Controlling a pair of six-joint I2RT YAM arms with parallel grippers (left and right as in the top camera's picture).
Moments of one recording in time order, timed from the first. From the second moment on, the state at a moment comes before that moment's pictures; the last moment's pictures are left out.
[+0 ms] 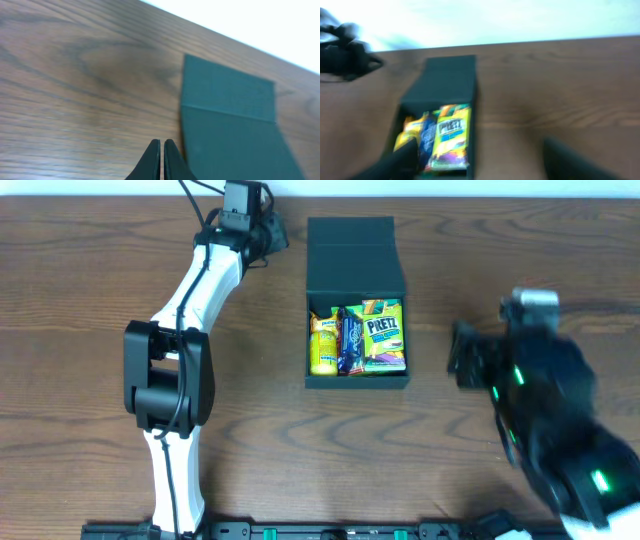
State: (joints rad) left arm -0.20 2.23 1.85 -0.42 0.14 -0.52; right arm 0.40 0.95 1.18 -0.79 0.32 0.31
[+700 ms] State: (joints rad) left arm -0.21 2.23 1.85 -0.43 0.46 -0.56; right arm -0.02 1.75 1.18 -0.24 -0.21 0.33
